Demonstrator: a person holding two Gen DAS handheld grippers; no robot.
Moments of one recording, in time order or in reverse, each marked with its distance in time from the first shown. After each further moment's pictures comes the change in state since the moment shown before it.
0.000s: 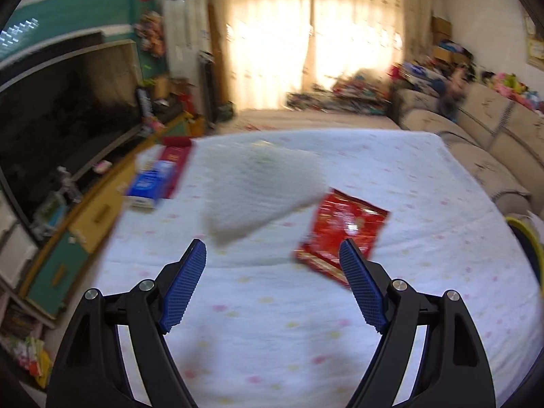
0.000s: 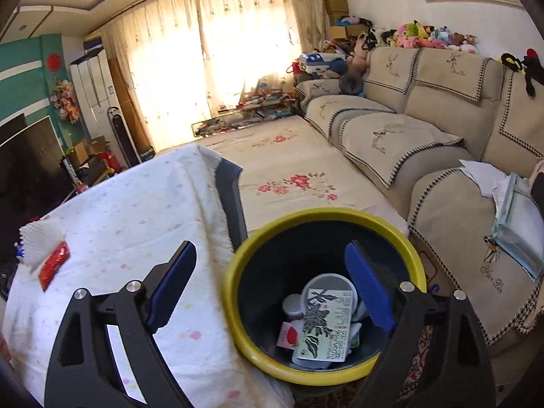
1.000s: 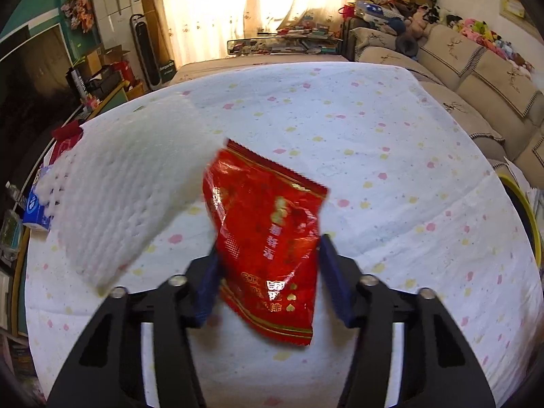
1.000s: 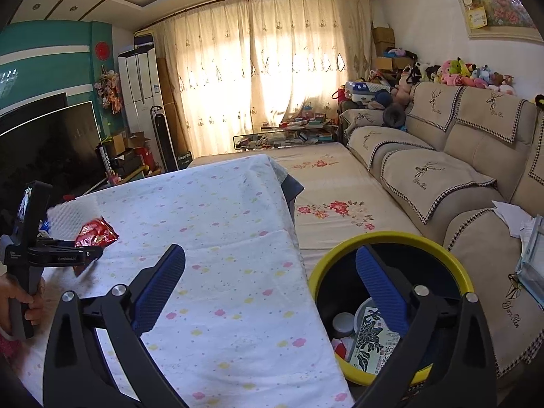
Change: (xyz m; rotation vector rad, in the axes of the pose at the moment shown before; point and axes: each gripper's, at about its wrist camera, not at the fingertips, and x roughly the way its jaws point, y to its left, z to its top) left arm 0.105 -0.063 0.020 0.157 0.225 -0.137; right arm -0.014 0.076 -0.016 -0.135 -0.087 0.097
